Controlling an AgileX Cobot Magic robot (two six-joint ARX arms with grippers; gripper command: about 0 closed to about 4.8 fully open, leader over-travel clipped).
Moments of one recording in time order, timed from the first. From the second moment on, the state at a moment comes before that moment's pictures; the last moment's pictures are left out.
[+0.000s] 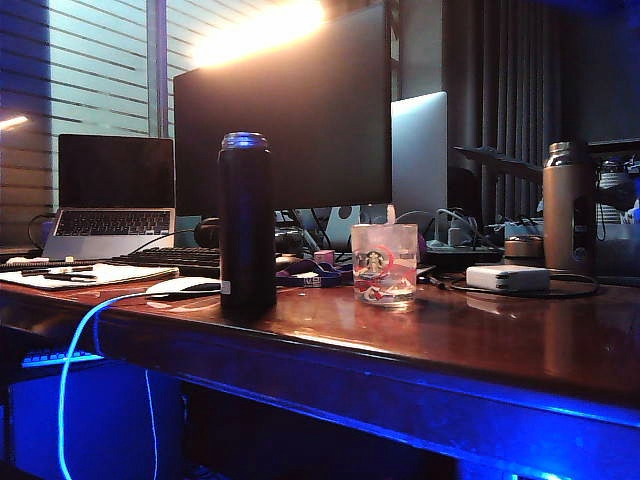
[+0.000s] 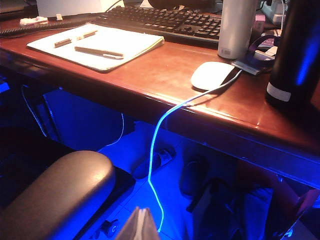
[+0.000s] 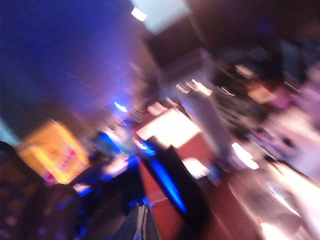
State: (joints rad) left arm 0.07 0.00 0.02 -0.16 0.11 0.07; right arm 0.17 0.95 0.54 0.59 -0.54 0.57
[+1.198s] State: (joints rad) left arm 0.07 0.00 0.02 -0.16 0.11 0.07; right arm 0.49 1.89 1.06 0.70 -0.34 -0.12
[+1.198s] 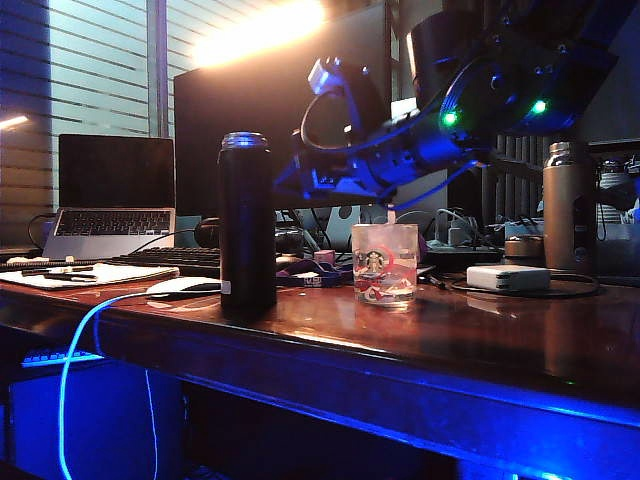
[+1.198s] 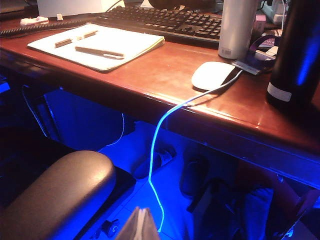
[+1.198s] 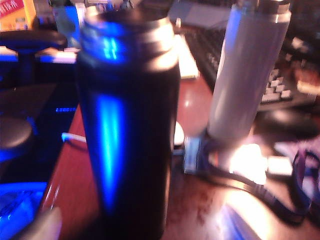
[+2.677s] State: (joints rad) left arm 0.07 0.00 0.02 -0.16 0.11 0.07; right arm 0.78 2.15 1.27 0.96 0.35 -0.08
